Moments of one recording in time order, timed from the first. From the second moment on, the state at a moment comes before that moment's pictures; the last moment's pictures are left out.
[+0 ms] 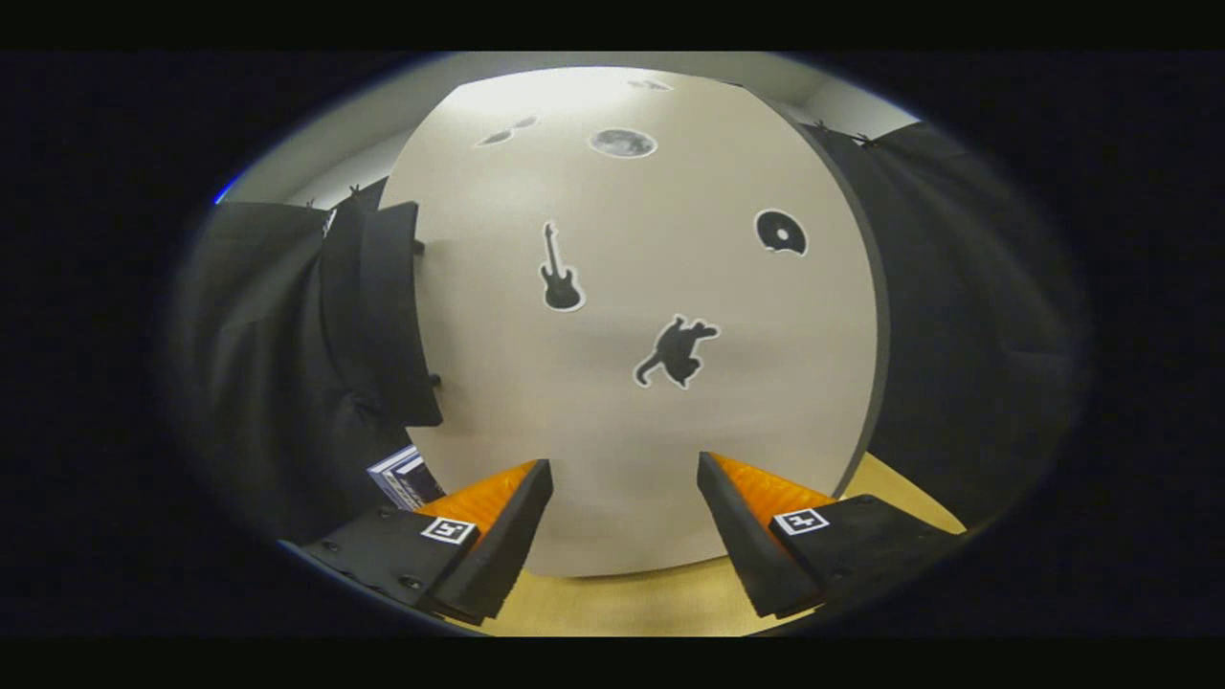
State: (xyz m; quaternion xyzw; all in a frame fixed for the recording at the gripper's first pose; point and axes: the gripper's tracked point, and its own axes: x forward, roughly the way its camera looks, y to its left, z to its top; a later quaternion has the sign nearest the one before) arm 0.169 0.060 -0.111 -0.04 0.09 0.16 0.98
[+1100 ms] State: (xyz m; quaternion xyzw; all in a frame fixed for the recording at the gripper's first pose) arm -0.002 -0.149 0.025 -0.07 0.01 0.08 0.99
